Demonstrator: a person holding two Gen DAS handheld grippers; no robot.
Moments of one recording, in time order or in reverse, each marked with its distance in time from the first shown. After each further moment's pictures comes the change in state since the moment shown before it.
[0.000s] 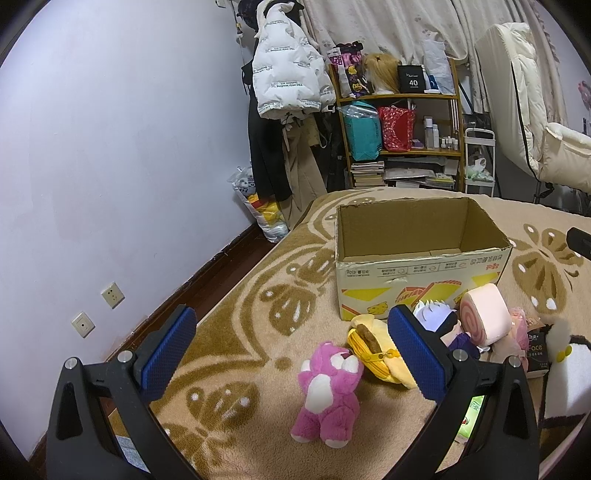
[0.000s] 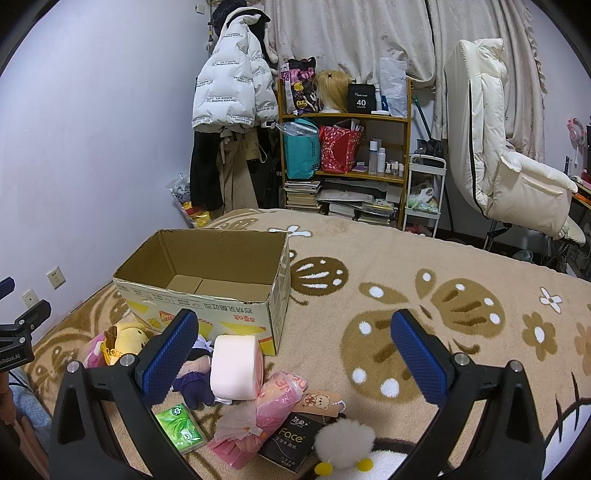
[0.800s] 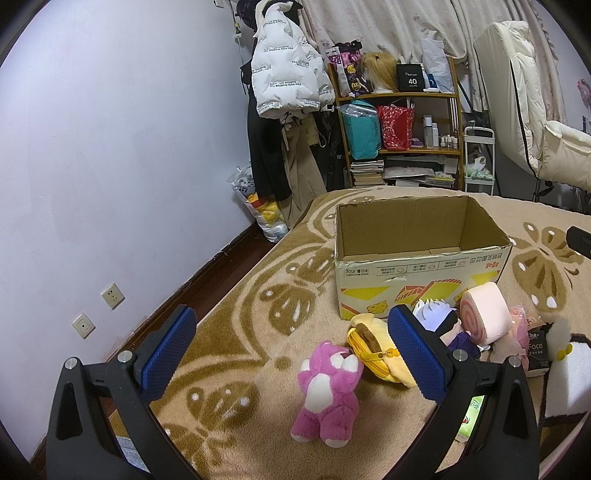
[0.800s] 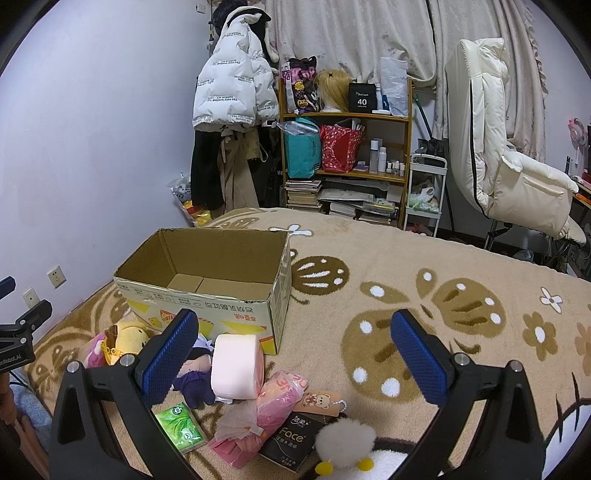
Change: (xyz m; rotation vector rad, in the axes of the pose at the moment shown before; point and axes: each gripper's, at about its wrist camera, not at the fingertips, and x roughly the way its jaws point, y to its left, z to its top) left arm 0.001 -0.001 -0.001 0.004 0.001 0.001; right arm 0.001 0.000 0.001 0.000 0.001 0.000
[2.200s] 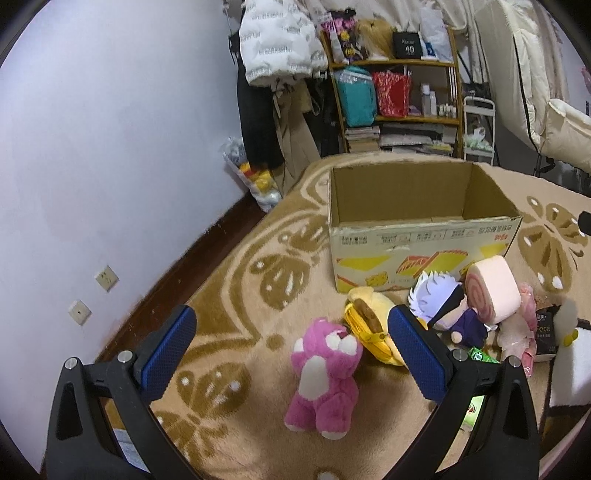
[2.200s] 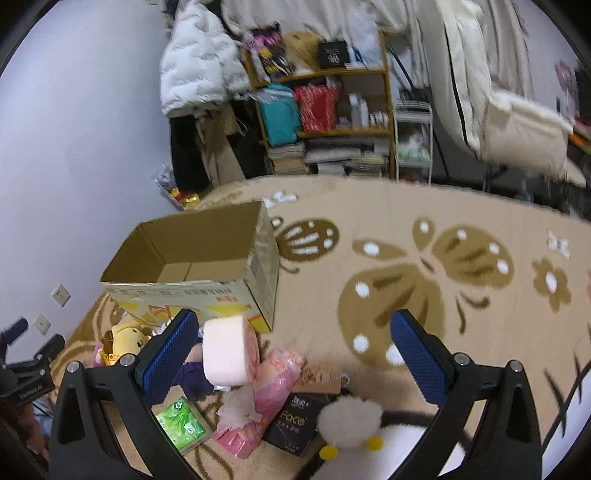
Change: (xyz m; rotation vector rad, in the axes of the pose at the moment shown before) left arm 0.026 -0.007 -0.006 0.035 0.121 -0.010; right arm 0.027 -0.032 -0.007 0.180 0.168 0.009
